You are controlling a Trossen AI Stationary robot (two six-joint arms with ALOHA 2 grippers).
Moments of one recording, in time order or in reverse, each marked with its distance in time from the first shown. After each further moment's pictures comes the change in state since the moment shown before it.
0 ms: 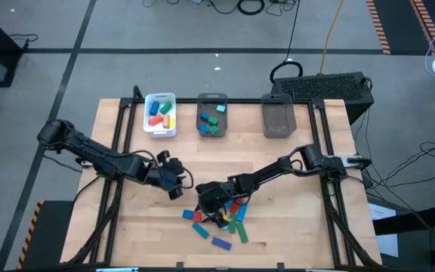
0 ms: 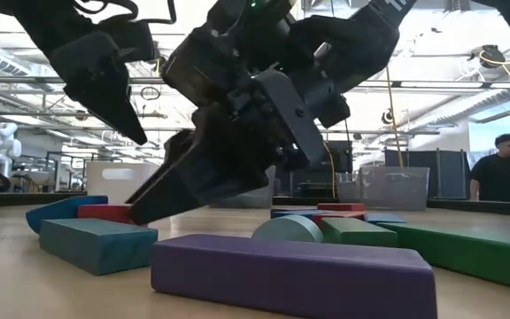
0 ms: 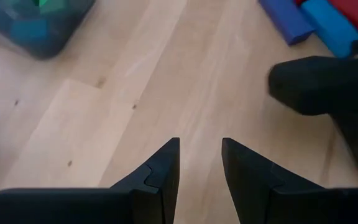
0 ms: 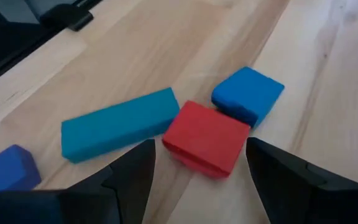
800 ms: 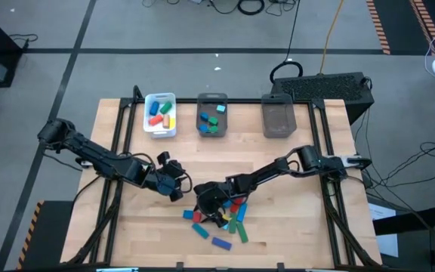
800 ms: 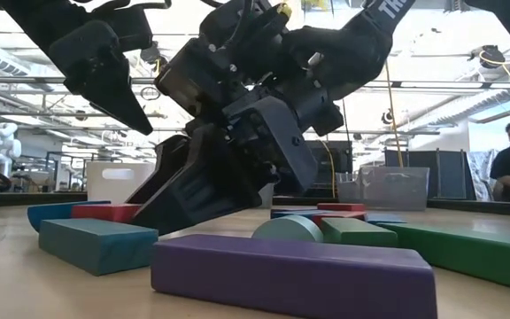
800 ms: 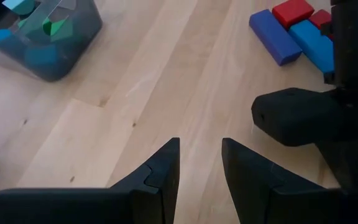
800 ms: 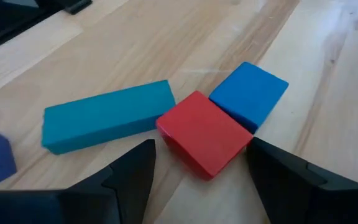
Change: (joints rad) left arm -0.051 0.001 0.000 0.045 -0.090 0.000; right arm -0.002 0.041 0.027 -0.005 -0.017 -0.088
